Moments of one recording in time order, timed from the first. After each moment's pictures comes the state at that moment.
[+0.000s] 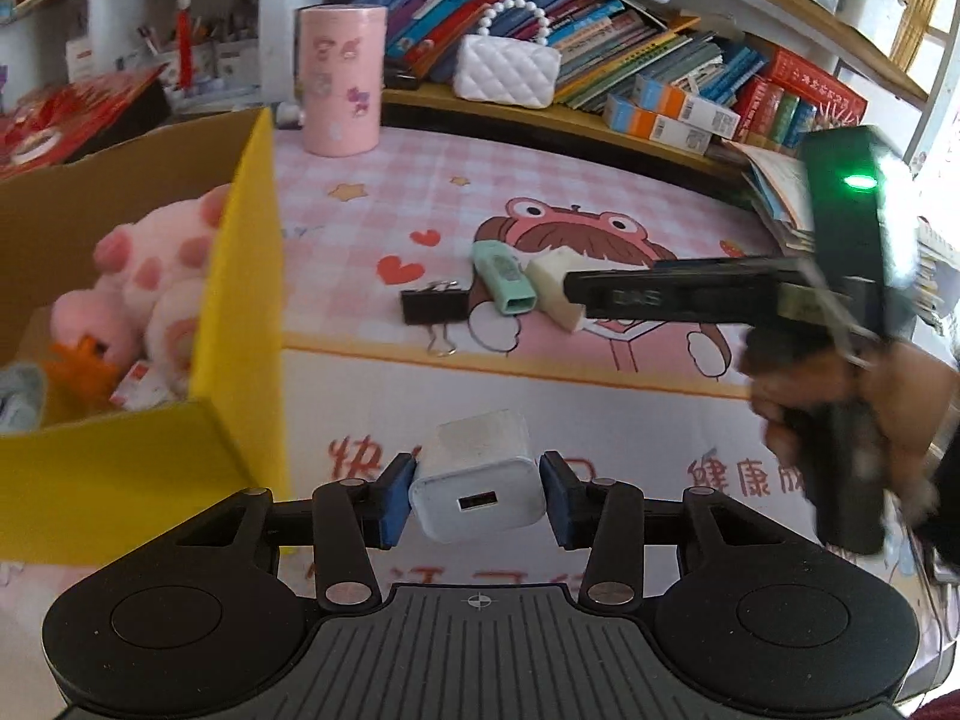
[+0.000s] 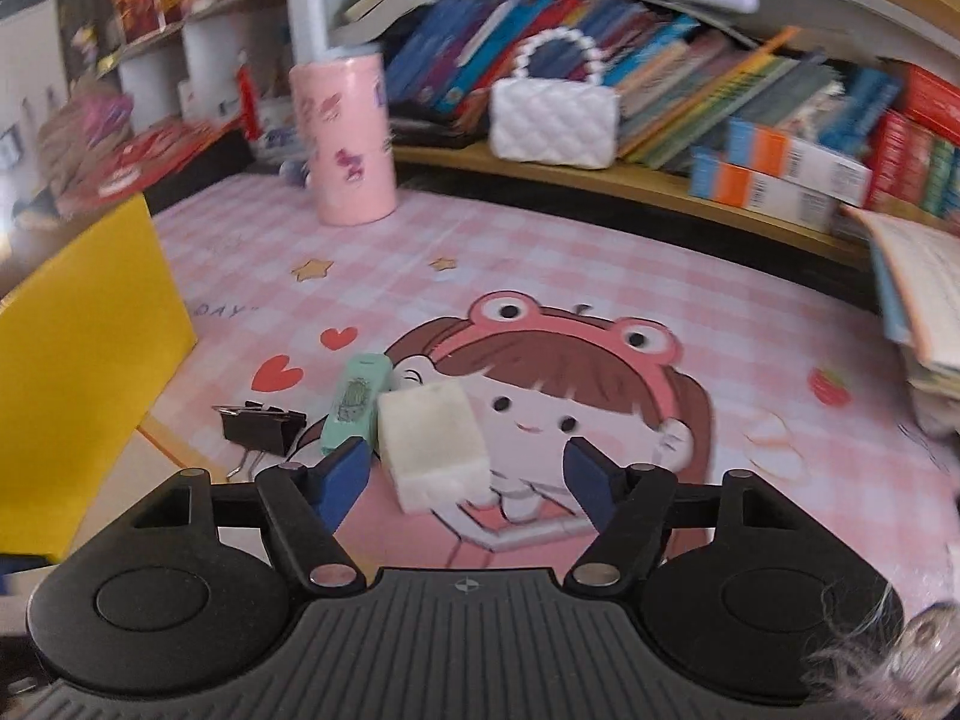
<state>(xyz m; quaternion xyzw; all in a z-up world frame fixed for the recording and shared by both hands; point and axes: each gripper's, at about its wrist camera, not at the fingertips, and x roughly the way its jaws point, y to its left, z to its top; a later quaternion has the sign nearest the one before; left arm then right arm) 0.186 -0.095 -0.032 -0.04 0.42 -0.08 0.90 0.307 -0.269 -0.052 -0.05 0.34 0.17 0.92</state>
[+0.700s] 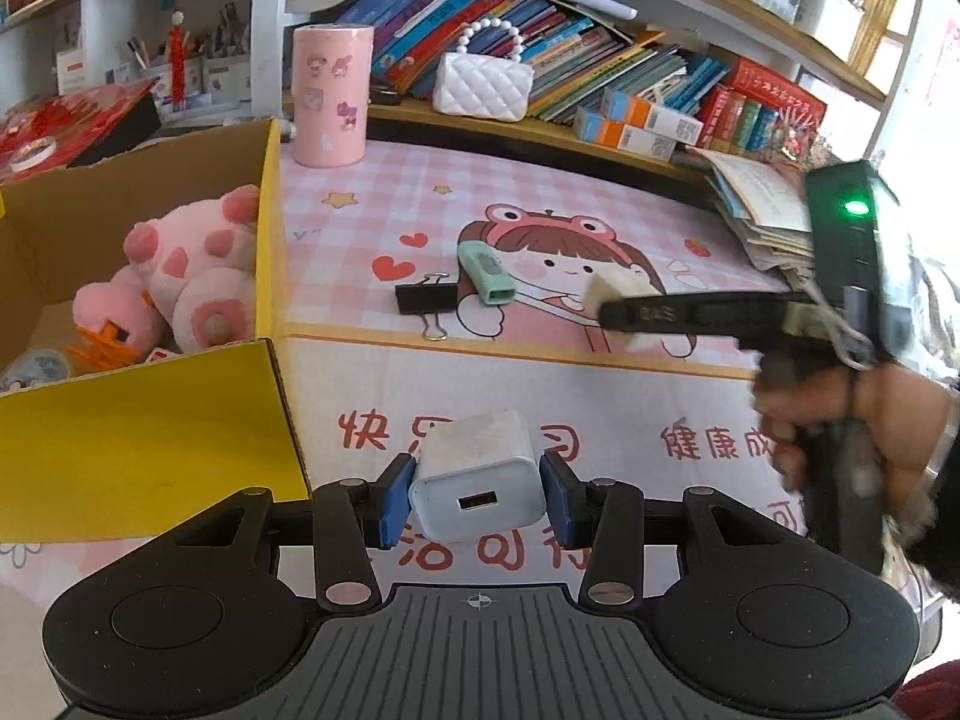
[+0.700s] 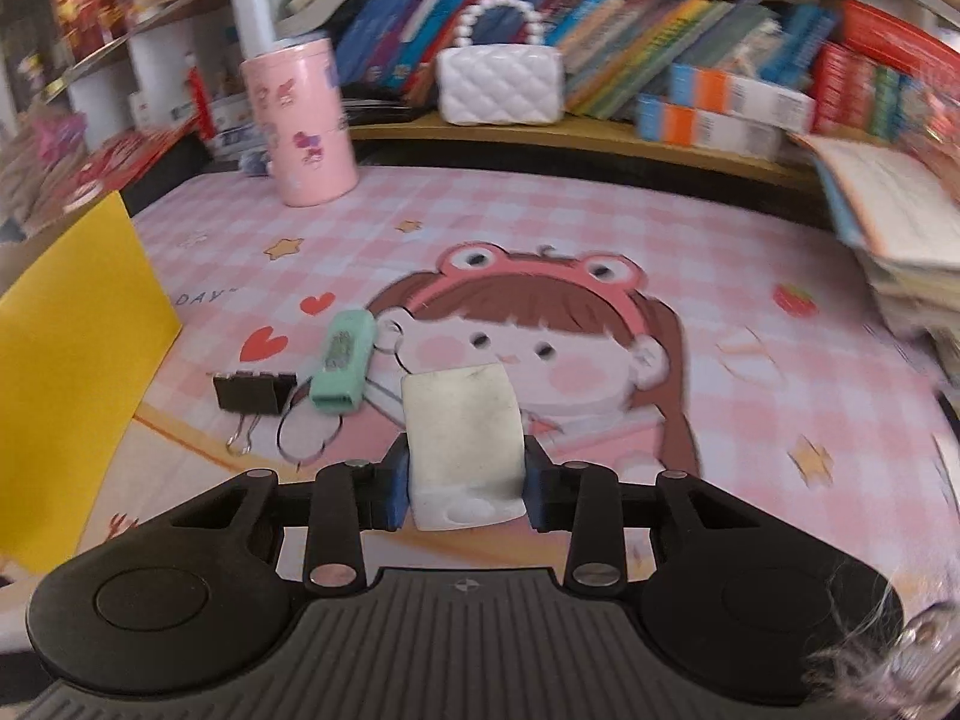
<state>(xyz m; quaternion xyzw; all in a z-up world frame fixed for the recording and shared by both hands) 0.156 -0.080 -0.024 -0.04 0.40 -0.12 0.91 0.256 -0.286 -0.045 0.02 0.37 0.10 0.92</state>
